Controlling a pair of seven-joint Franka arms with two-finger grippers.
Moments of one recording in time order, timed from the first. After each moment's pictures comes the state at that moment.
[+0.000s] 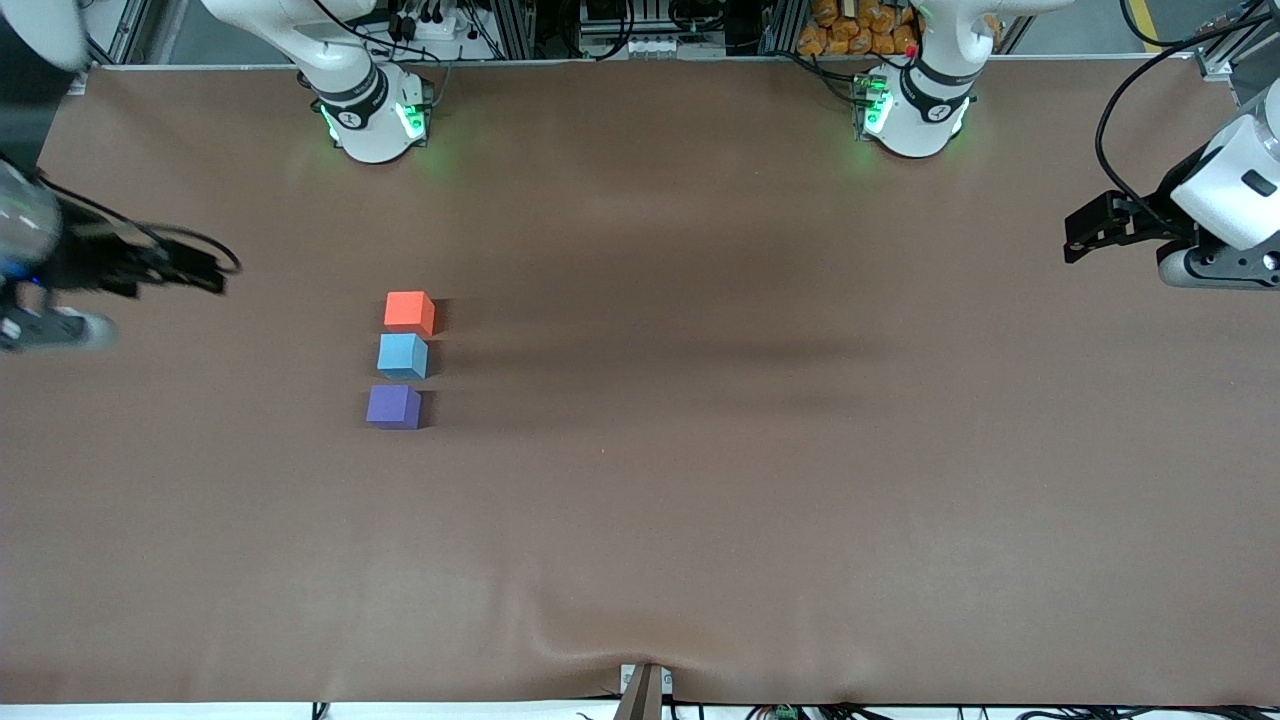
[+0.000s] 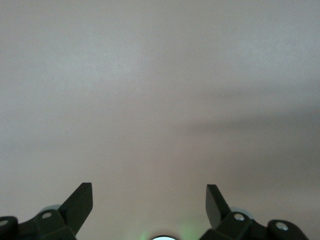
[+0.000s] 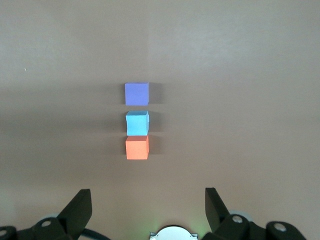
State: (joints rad) left arm -0.05 0.01 -0.05 -1.56 0.02 1.50 -0.01; right arm 0.05 0.17 -0.02 -1.27 0.05 1.30 0.05
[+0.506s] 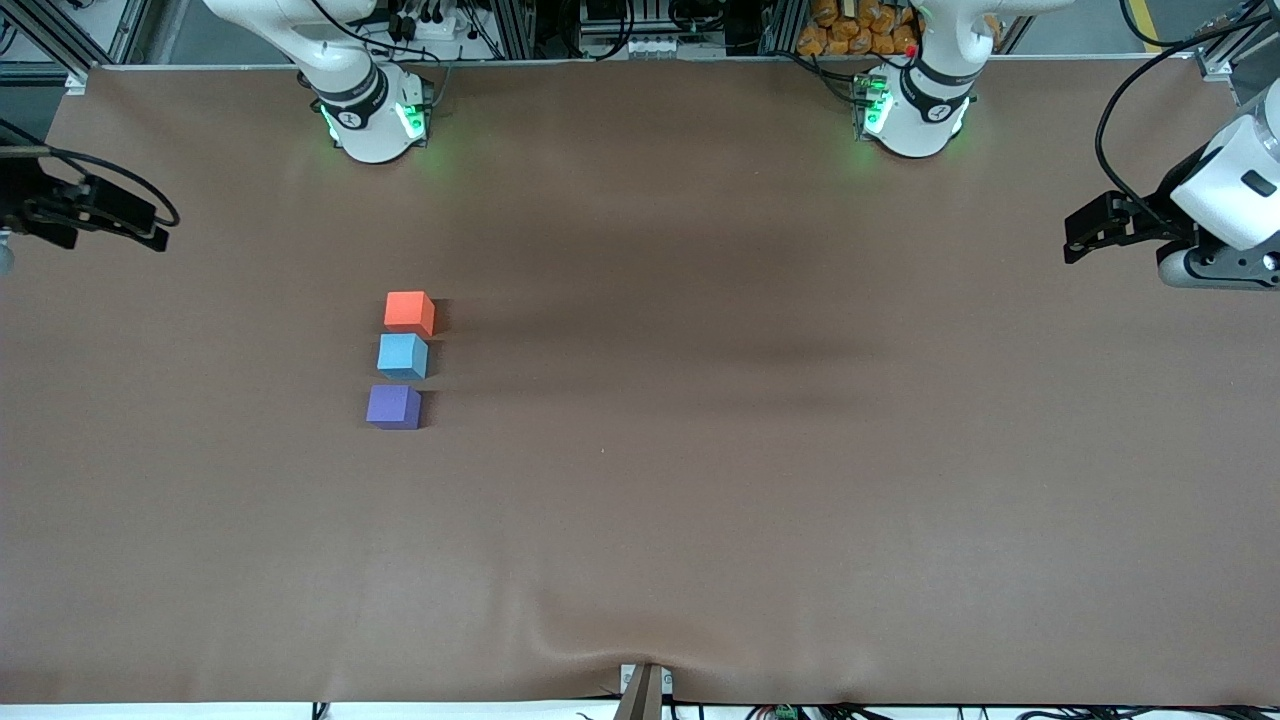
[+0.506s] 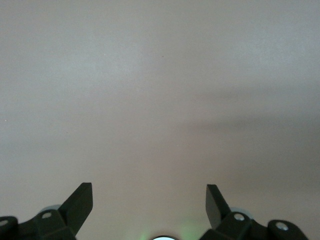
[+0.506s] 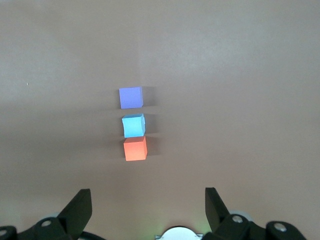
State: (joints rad) left arm -0.05 0.01 -0.05 -1.56 0.02 1.50 -0.01; right arm 0.02 0.07 0.01 -1.37 0.04 1.34 0.12
